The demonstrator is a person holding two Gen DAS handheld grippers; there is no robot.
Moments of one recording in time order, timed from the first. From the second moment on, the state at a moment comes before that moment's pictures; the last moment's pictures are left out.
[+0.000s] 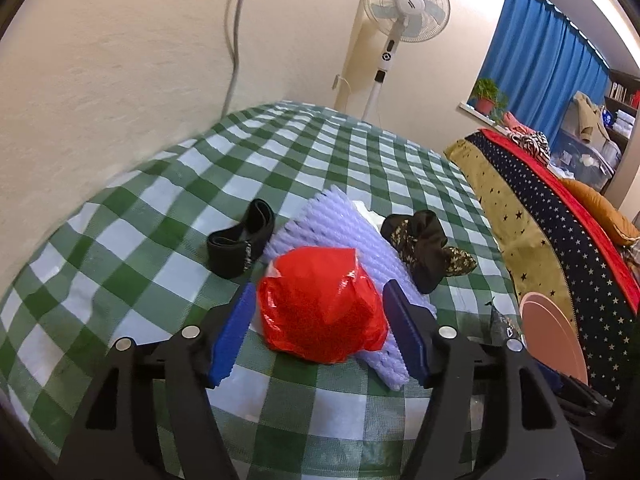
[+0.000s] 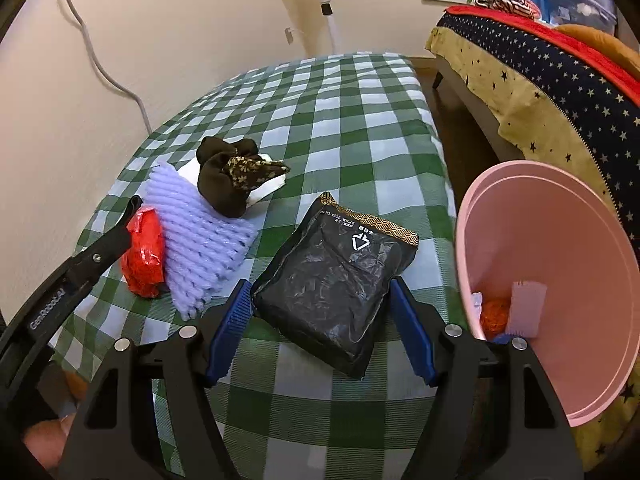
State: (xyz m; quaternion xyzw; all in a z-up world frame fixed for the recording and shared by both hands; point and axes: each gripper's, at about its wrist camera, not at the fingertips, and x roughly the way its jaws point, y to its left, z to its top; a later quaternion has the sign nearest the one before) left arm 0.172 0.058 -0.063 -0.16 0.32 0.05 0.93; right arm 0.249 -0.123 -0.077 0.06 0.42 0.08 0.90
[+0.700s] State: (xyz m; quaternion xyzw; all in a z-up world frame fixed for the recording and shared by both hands) left arm 0.185 0.054 -0.078 -0.16 0.35 0.03 0.92; right arm 0.241 -0.123 -0.064 0.05 0.40 0.09 0.91
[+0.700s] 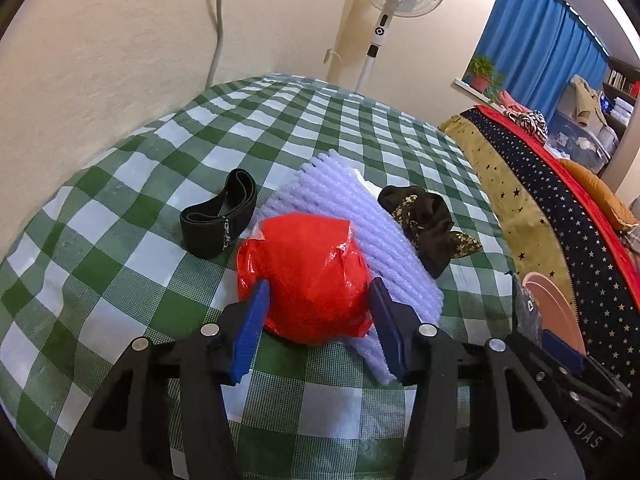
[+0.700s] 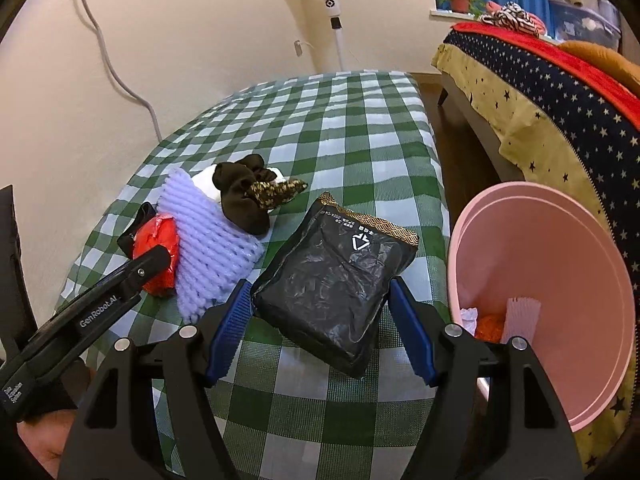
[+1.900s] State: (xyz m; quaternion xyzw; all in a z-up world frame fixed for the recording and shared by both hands) left arm 0.190 0.031 -0.071 -0.06 0.37 0.07 0.92; right arm 0.214 -0.134 -0.048 0.05 0.38 0.10 0.92
